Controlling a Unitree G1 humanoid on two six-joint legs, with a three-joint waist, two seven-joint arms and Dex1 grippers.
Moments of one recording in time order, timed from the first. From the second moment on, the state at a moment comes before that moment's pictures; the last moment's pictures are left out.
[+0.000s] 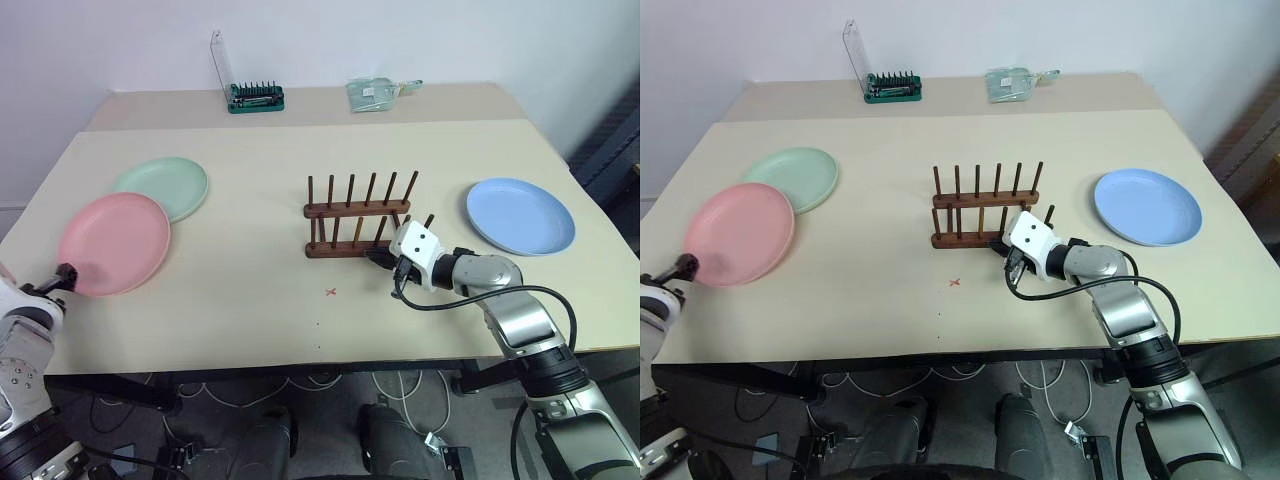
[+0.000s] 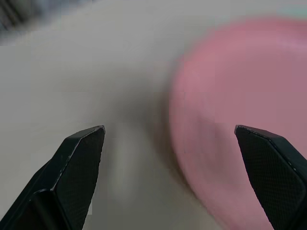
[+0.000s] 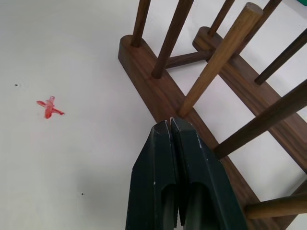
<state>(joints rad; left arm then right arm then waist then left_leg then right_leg) -0.18 0.43 0.85 -0.12 -0.59 0.93 0.10 -0.42 -0.57 0.18 -0.01 0.08 0.24 0.82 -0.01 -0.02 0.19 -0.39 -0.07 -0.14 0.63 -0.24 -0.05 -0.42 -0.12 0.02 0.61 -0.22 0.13</state>
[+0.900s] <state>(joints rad) -0.36 0.45 0.72 -0.22 -0.71 0.71 -0.09 -0.53 -0.61 0.14 -0.25 0.20 0.43 0.87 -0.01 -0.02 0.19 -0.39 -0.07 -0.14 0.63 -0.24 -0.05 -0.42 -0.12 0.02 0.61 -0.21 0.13</state>
